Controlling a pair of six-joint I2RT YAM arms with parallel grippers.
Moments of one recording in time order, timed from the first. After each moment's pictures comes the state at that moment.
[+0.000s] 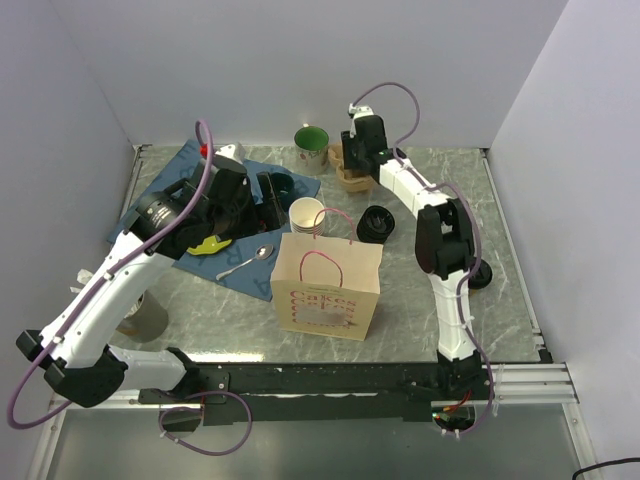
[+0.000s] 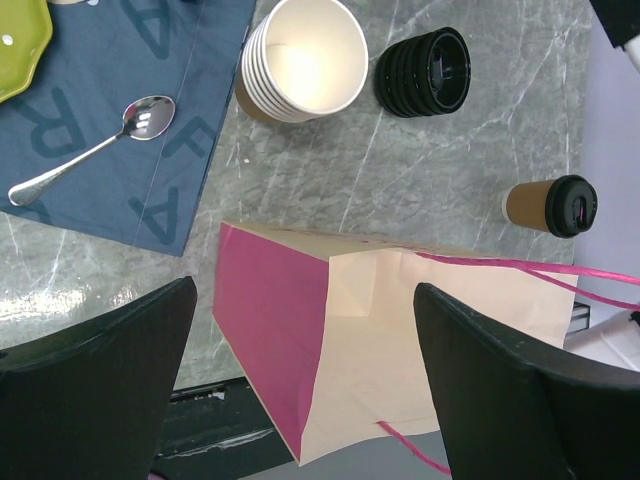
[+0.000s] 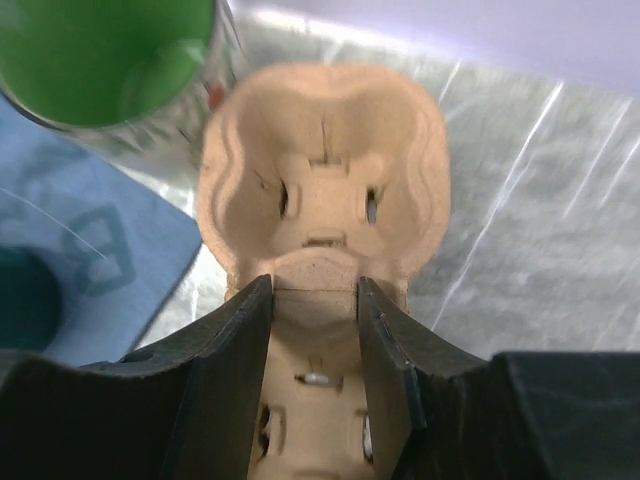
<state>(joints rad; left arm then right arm) -0.70 1.27 1.65 -1.10 -0.18 -0.78 0.35 2.29 2.01 -0.30 0.08 0.09</state>
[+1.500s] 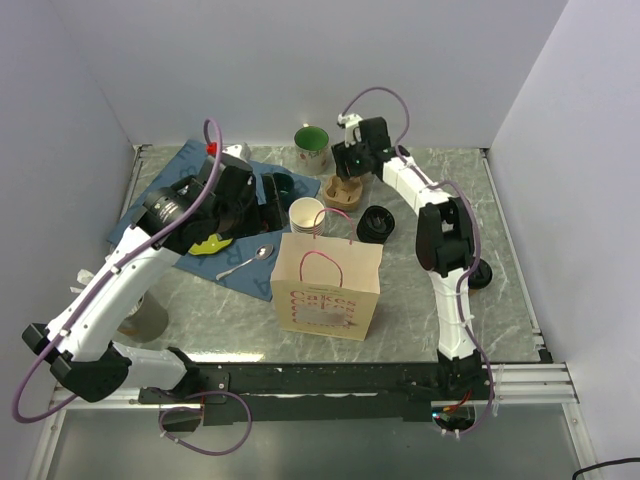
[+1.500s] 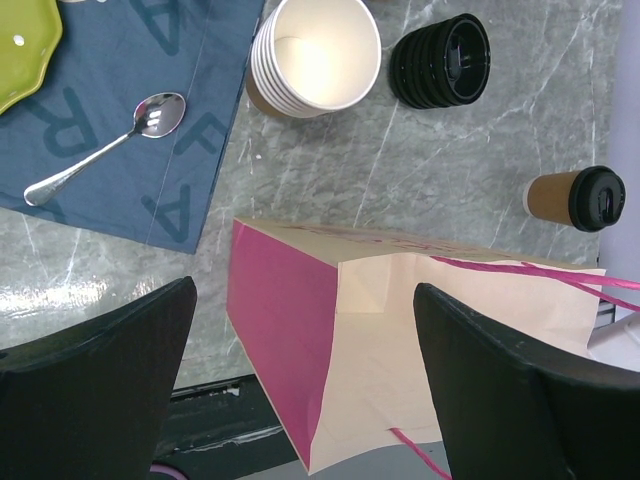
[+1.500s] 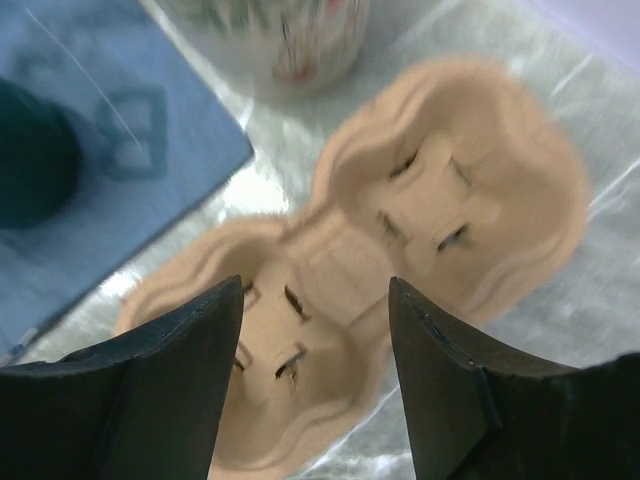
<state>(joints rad) -0.70 1.31 1.67 -1.12 -0.18 -0.75 0.32 2.30 2.02 -0.40 -0.18 -0.14</state>
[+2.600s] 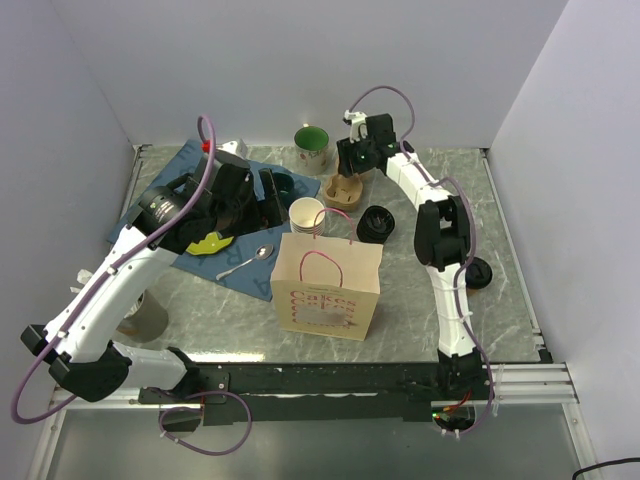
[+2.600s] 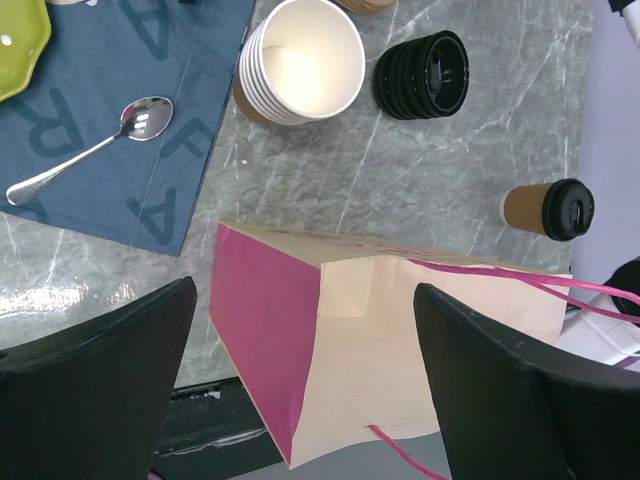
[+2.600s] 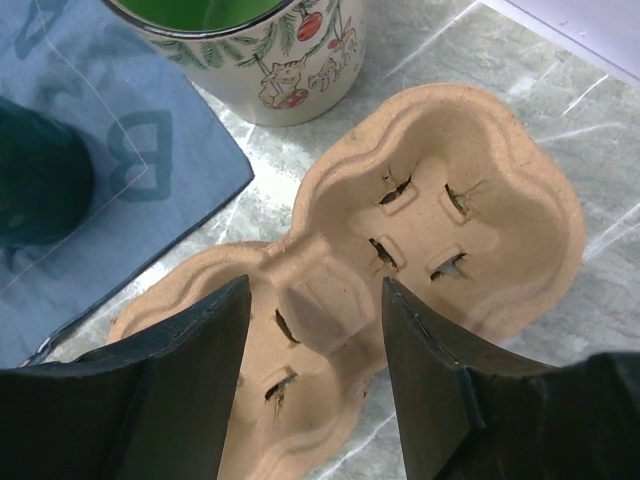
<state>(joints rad) -0.70 1.31 1.70 -1.13 -0.18 -0.79 0.28 2.40 2.17 -0.47 -0.30 -0.11</state>
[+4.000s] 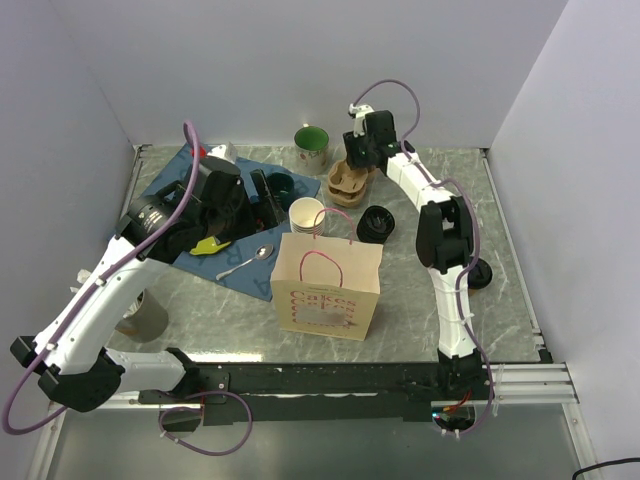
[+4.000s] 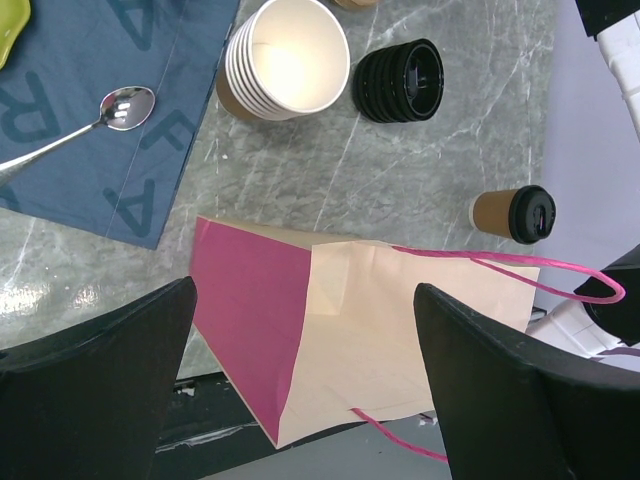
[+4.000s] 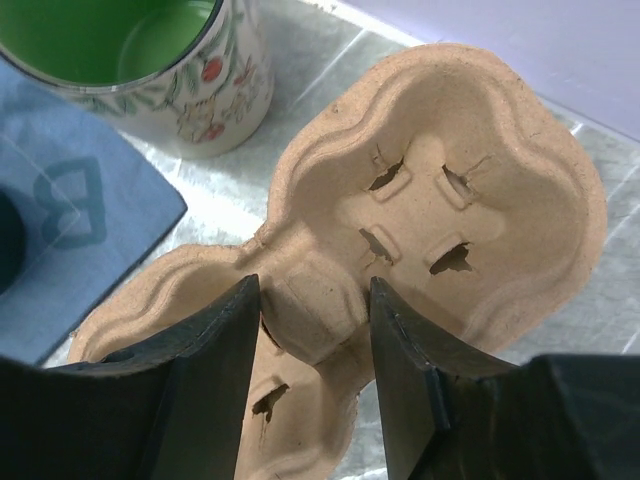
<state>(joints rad) -0.70 1.24 1.65 -1.10 -0.17 -0.86 0.28 2.36 2.13 -0.40 -0.10 -0.08</state>
